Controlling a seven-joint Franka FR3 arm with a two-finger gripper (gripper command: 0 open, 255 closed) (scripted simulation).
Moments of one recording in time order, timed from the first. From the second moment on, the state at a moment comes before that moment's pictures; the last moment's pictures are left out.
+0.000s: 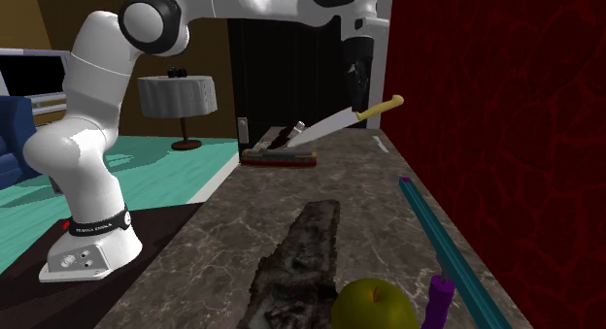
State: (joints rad) arm 0.00 0.47 -0.07 -1.09 -0.18 1.52 0.67
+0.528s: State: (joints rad) arm -0.11 0.35 -0.11 -1.28 -0.18 1.63 0.53
